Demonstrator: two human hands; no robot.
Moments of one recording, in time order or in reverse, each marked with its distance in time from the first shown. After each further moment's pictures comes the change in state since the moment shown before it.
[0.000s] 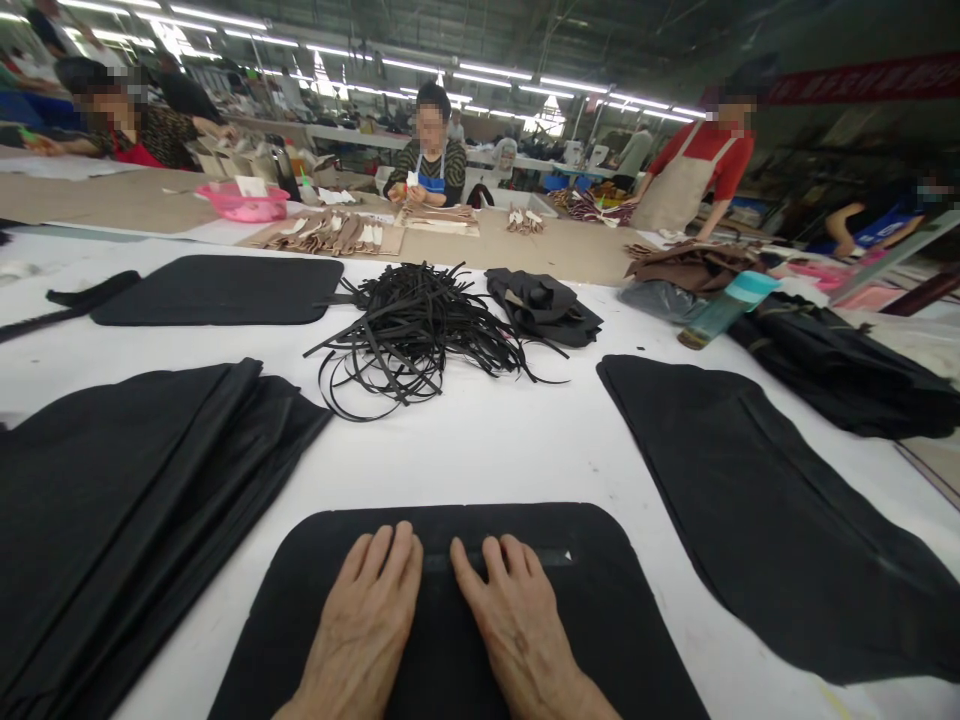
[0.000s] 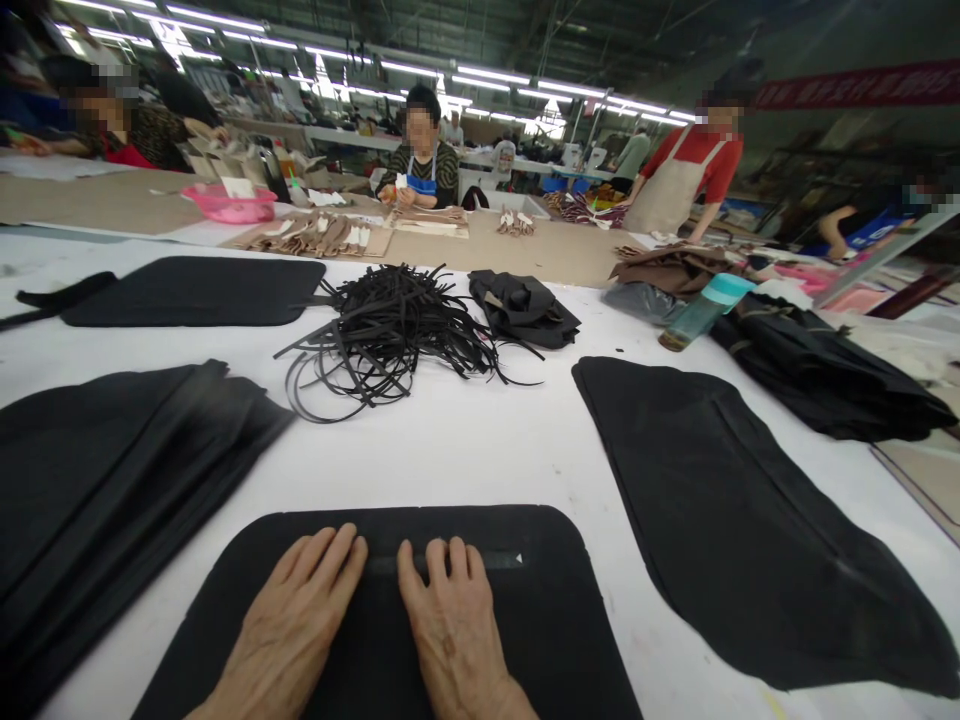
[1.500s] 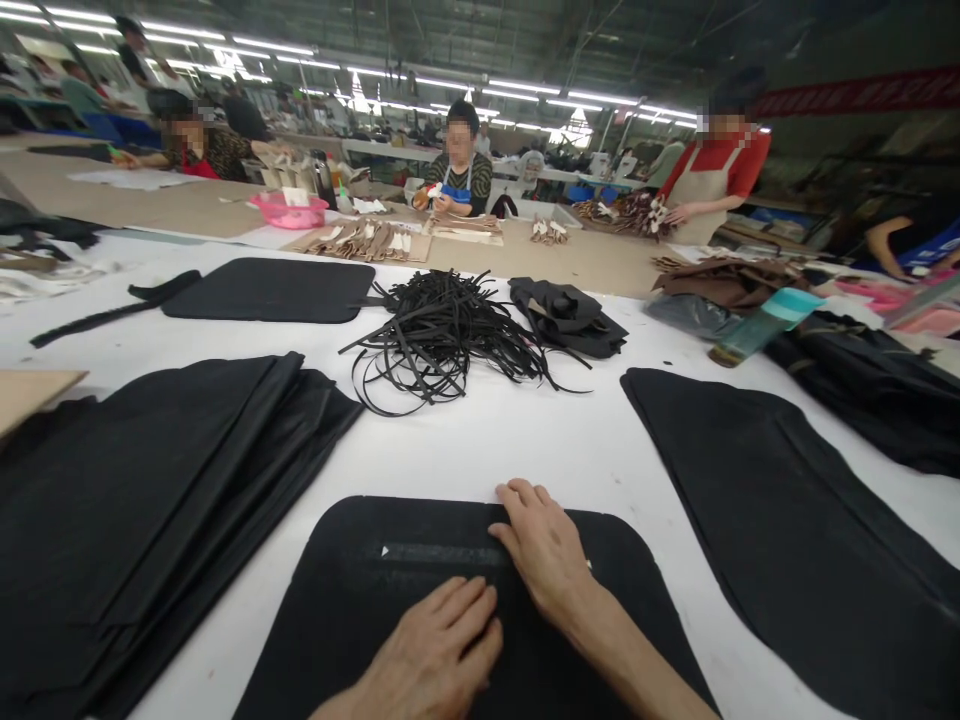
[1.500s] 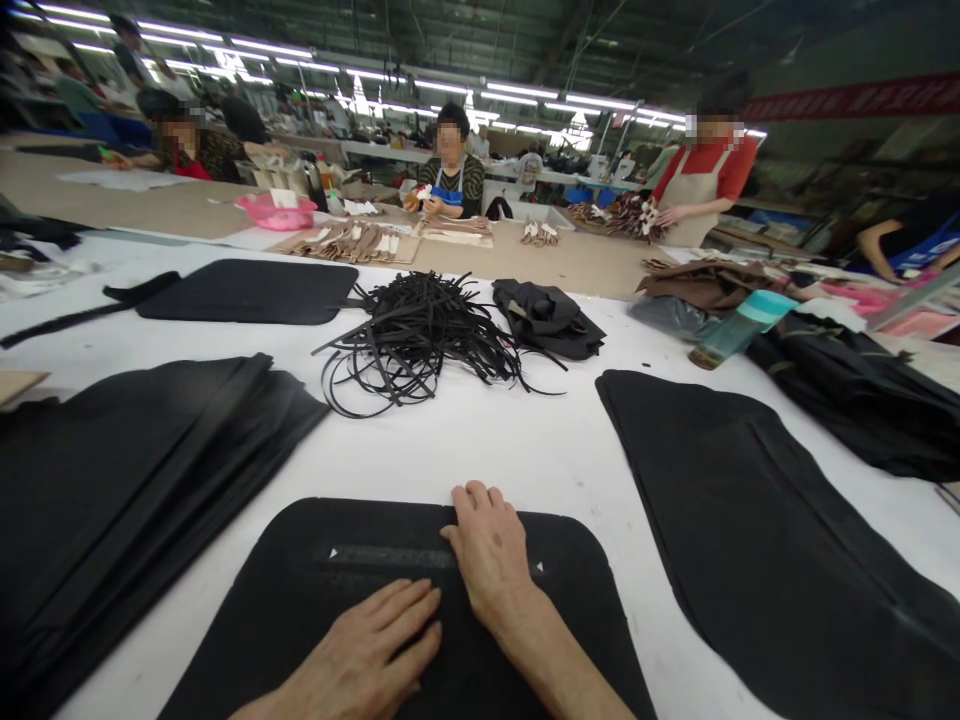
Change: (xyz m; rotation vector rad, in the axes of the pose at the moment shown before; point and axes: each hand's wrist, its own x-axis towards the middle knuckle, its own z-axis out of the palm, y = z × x) left_hand -0.016 0.025 0.024 -0.435 0.160 0.473; right_hand 0.048 0.034 -0.019 0.231 -0.131 0.139
